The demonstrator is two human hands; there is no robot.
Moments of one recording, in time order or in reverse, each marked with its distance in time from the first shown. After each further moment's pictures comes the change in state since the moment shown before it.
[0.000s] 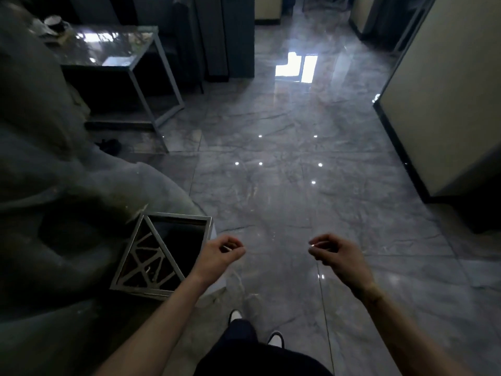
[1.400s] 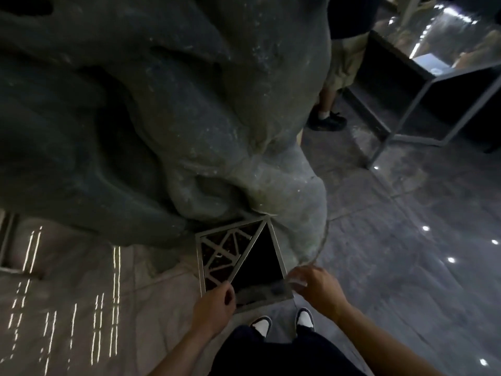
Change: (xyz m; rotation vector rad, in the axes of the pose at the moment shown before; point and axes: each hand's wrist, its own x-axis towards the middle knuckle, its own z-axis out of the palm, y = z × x) left_hand 0.053 -0.094 -0.025 0.124 0.827 -0.822; right_hand 0.311 -0.131 0.269 -0.926 -1.187 -0.992
